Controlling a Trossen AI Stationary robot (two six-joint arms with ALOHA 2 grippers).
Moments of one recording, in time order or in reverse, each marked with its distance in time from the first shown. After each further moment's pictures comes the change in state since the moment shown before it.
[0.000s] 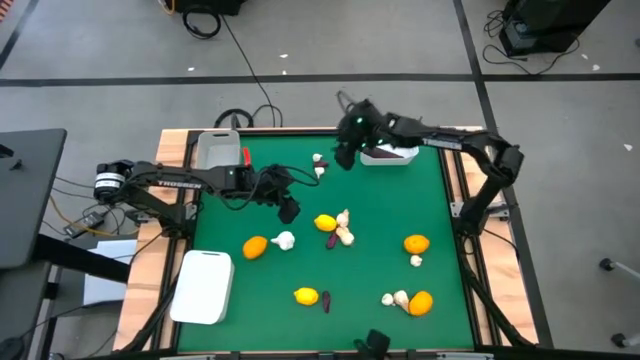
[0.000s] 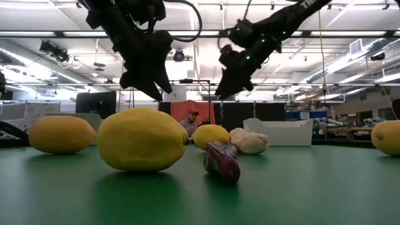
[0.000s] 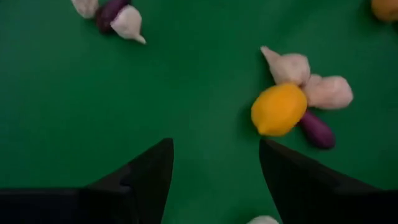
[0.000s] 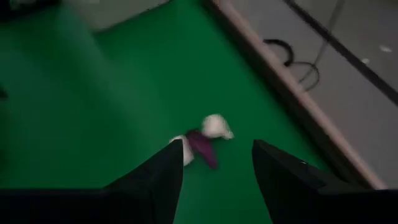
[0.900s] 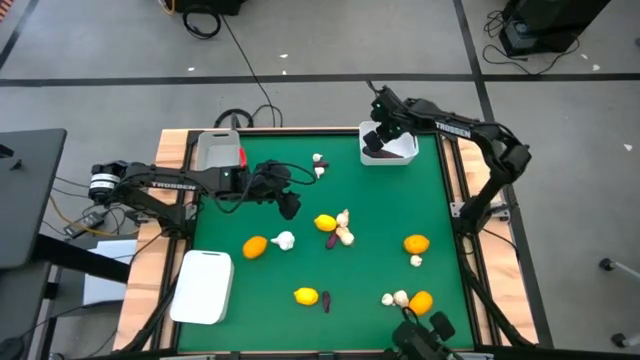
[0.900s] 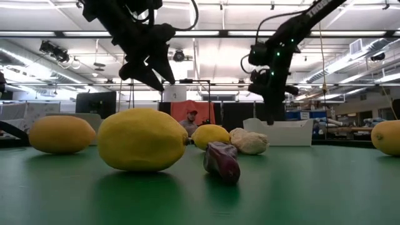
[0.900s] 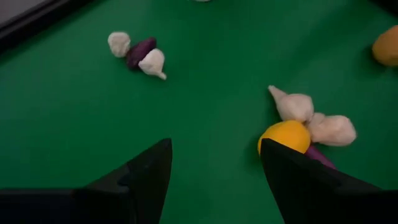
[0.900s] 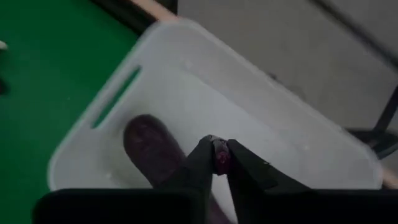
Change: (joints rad) left arm -0.030 -0.044 0.000 0.037 -0.164 -0.038; right arm -0.239 -0.026 -0.001 -0.422 0.311 0.167
